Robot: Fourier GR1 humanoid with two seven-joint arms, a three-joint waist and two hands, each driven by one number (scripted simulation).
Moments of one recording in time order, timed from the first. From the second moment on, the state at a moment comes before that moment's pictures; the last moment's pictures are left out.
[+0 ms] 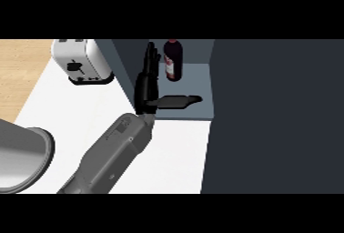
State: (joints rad) left arm -0.73 0.04 -0.43 -0.89 0.63 0.54 -0.54; right arm 0.30 -0.14 0.34 -2.51 -0.09 0.08 0.35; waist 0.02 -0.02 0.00
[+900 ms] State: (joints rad) left arm -0.19 0.16 -0.67 -1.58 0.50 0.67 -0.47; right arm 0.29 -0.21 0.38 -2.52 -0.07 0.10 0.38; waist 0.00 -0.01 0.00
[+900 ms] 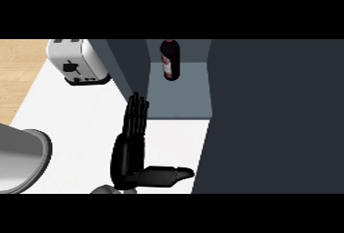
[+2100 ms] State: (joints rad) left arm 0.31 0.54 -0.51 -2.02 0.60 0.49 -0.57; right arm 0.10 -0.16 0.70 -2.47 -0.03 0.14 0.63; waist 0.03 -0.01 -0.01
